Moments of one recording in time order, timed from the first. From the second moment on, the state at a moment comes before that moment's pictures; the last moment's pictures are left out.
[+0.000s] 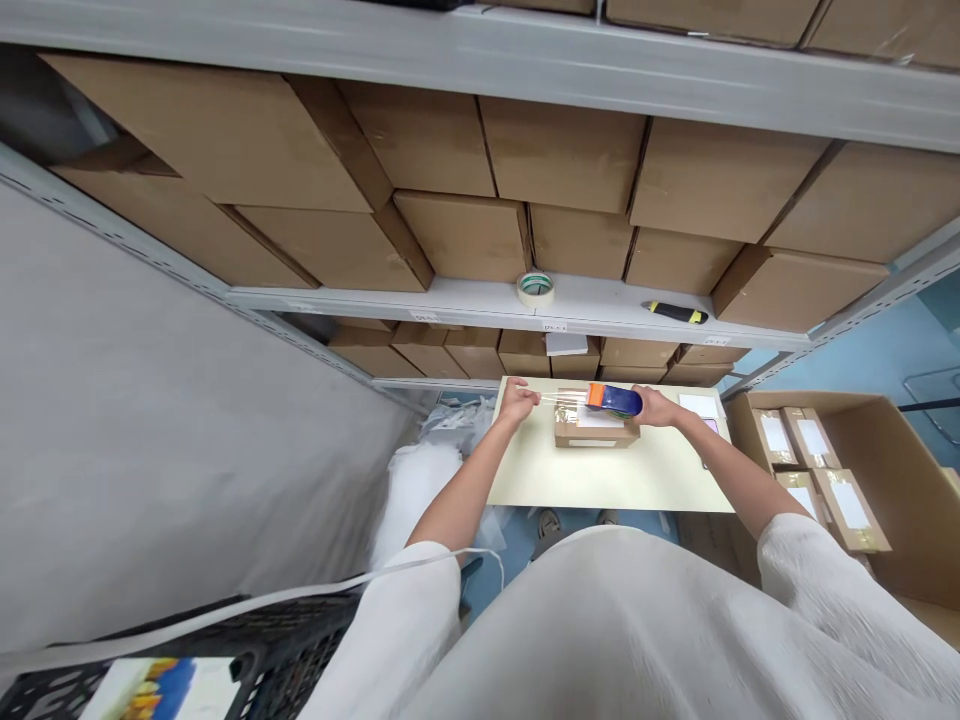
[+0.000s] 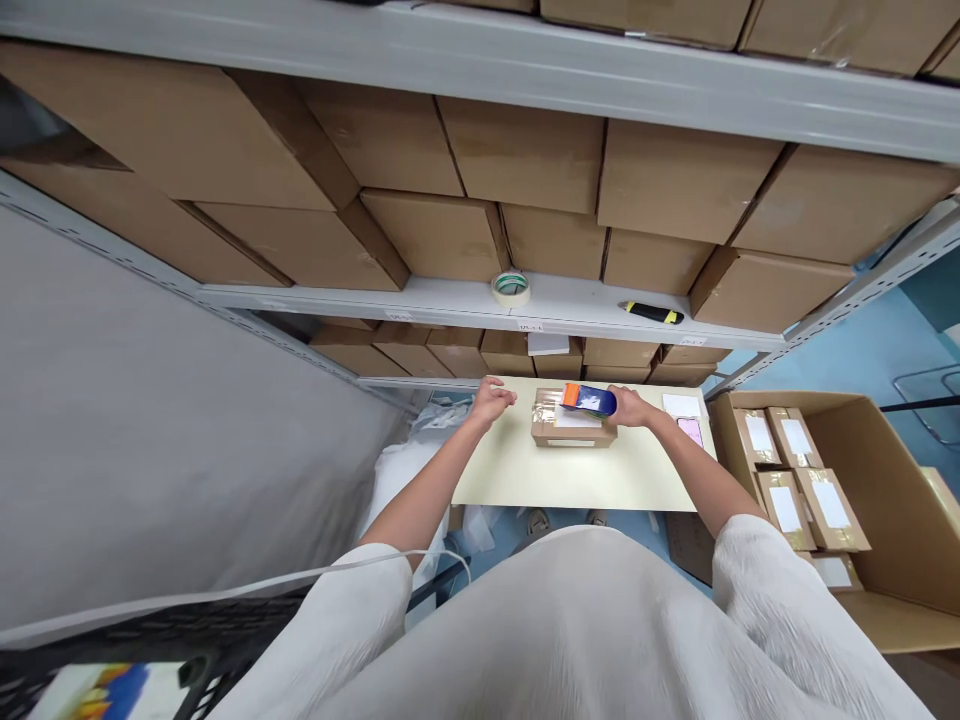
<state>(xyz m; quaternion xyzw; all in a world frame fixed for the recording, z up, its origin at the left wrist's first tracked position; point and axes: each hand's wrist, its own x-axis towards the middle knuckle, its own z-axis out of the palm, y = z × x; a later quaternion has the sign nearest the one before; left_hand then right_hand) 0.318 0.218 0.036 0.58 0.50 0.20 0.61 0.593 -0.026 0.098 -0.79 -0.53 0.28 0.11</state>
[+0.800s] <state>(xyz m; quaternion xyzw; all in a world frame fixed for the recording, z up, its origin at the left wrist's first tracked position) 0.321 0.194 -0.068 0.48 0.53 0.21 0.67 0.584 0.002 0.110 -0.80 -0.55 0.23 -0.01</state>
